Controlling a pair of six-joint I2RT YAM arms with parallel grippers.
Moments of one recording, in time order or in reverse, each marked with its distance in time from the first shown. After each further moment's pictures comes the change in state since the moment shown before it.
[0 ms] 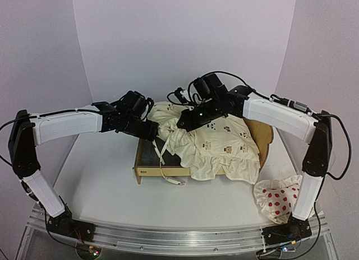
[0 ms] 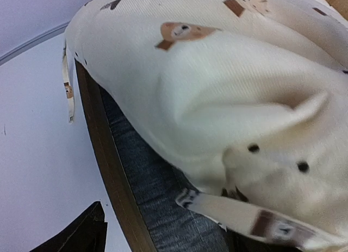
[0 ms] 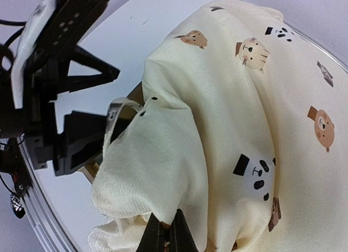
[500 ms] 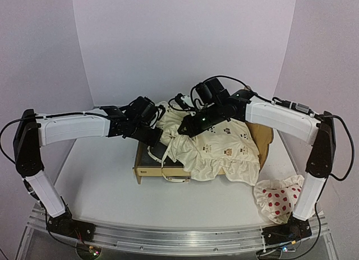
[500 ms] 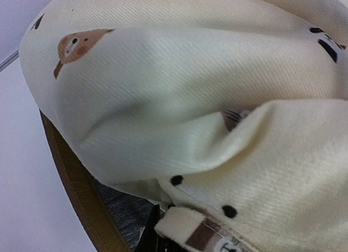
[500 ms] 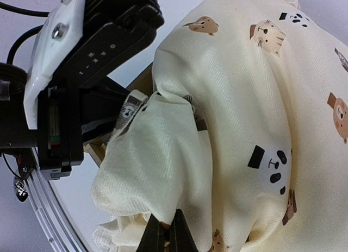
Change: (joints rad) left arm -0.079 0.036 0.008 -0.002 0.004 0.076; right arm 0.000 -0.037 -0.081 0.015 -0.062 -0.026
